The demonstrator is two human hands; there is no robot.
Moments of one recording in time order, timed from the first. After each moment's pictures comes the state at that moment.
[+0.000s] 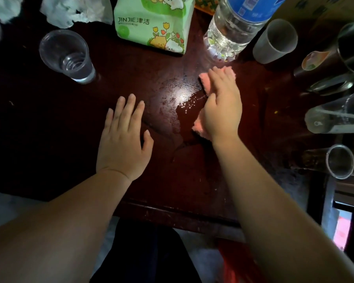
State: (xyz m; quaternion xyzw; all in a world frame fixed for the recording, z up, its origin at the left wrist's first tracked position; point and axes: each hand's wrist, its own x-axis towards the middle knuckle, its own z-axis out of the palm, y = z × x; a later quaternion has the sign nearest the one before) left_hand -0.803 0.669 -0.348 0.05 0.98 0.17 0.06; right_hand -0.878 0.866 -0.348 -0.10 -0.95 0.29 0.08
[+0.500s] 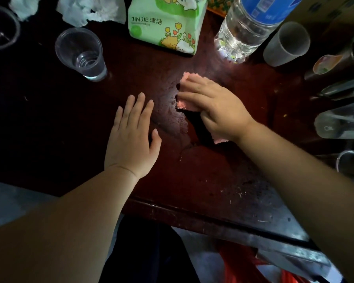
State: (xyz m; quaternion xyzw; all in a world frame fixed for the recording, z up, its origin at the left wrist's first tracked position) left_hand -0.804 0.668 -0.348 0.05 0.98 0.16 0.06; right_hand -0.889 0.879 -0.335 0.35 -0.92 0.16 -0.08
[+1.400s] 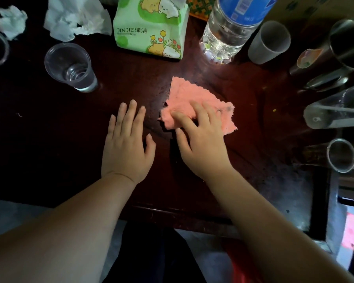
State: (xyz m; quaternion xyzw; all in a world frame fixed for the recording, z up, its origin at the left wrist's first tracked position) left_hand -0.803 0.667 -0.356 0.06 0.98 0.16 0.02; right_hand -0.811 0.837 -0.338 0.06 -0.98 0.19 -0.03
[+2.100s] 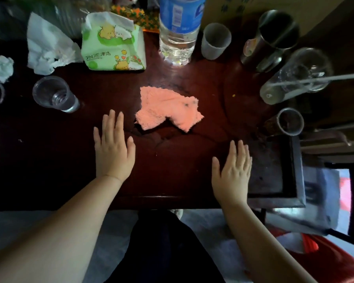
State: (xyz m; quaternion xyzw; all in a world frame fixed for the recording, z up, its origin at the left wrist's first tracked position) left_hand -0.799 0.669 -0.348 0.10 0.98 0.16 0.02; right_hand -0.677 0.909 -0.341 -0.27 -0.95 0.15 -0.02
